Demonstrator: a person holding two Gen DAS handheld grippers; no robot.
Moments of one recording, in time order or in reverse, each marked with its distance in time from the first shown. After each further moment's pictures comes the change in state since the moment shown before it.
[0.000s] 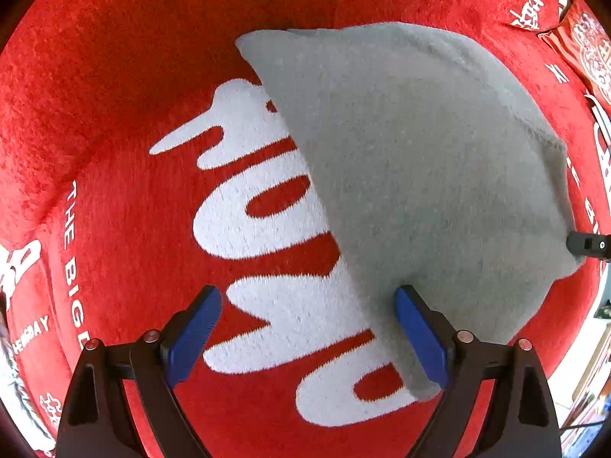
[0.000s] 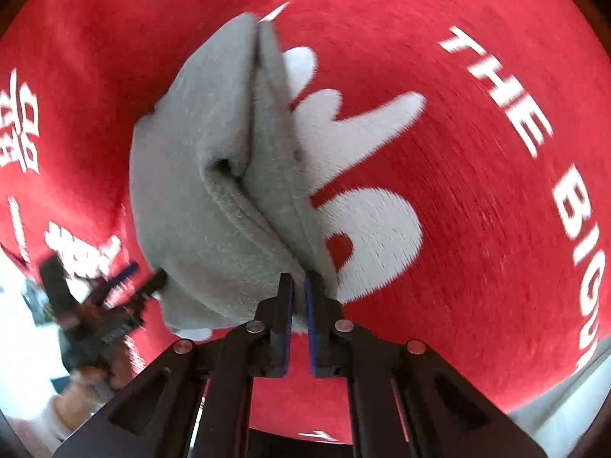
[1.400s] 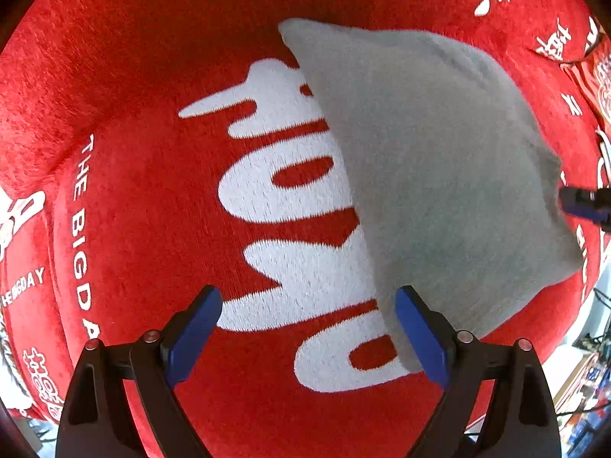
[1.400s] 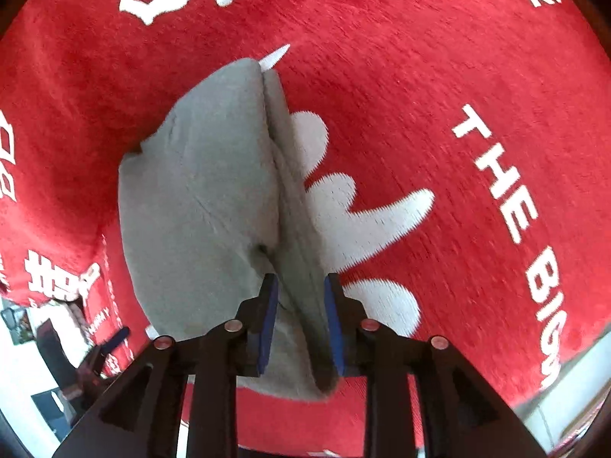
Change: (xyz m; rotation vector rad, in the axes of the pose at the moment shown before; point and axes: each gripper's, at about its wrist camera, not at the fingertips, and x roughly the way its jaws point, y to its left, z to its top) left arm -0.013 0.014 -0.005 -0.145 0.052 -0.027; right arm -0.001 0.048 0.051 -0.025 -0.019 -0.154
